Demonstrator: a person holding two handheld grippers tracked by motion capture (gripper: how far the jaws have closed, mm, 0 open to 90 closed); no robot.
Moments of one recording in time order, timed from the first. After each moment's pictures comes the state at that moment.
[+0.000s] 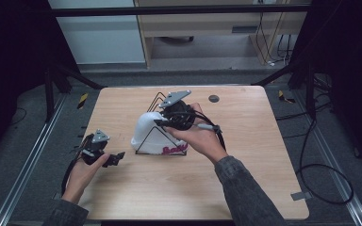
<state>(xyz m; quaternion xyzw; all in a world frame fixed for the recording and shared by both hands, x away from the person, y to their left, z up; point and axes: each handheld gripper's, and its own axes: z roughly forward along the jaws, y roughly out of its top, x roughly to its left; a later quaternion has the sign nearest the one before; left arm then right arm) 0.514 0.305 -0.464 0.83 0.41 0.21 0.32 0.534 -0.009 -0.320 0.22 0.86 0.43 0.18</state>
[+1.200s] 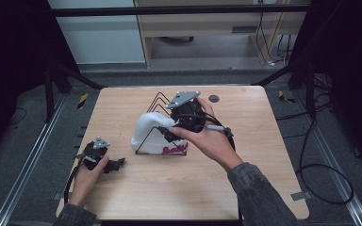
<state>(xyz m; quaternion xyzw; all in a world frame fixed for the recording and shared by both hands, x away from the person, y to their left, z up) 0.514 0.316 -0.506 0.81 0.45 0.19 0.32 0.506 -0.030 -0.296 0.24 0.85 0.41 0.22</state>
